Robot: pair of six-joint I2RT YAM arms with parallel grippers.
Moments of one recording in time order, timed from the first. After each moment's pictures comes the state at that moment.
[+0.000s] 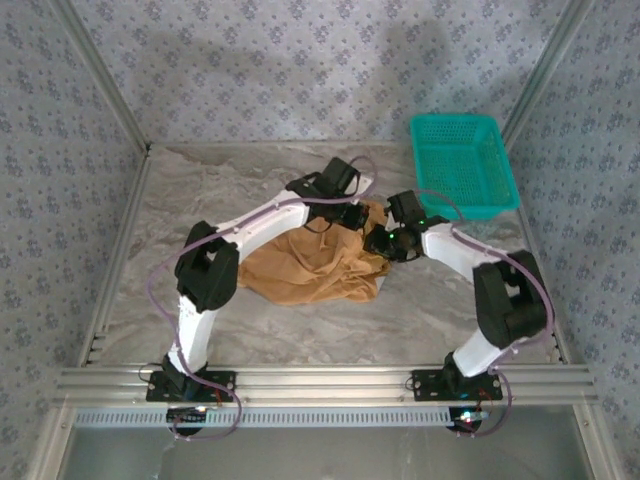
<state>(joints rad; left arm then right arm) -0.76 2.06 1.79 -0.59 0.29 -0.27 0.36 1.63 0.96 -0.40 -0.32 0.65</state>
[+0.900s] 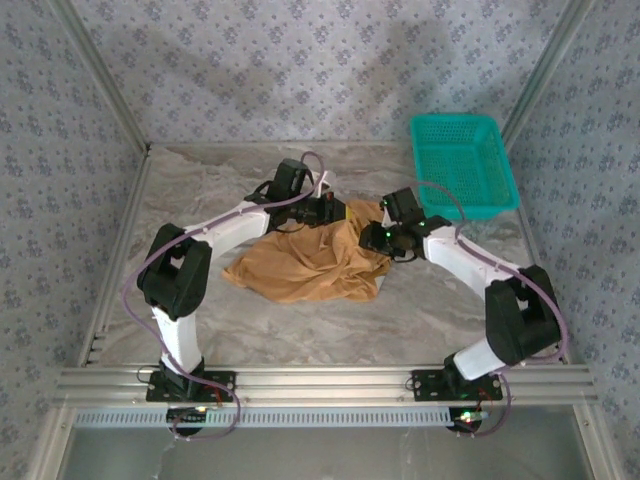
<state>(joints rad) -0.60 1.88 1.36 -0.10 0.70 -0.72 0.43 1.52 1.00 -0.45 -0.22 0.60</state>
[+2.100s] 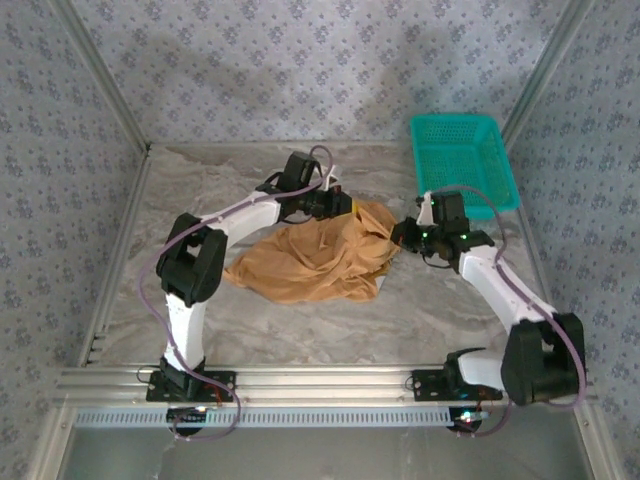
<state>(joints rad) -0.59 2.03 1.54 -0.16 0.71 -0.69 0.19 1.29 0.83 -0.39 -0.40 0.56</state>
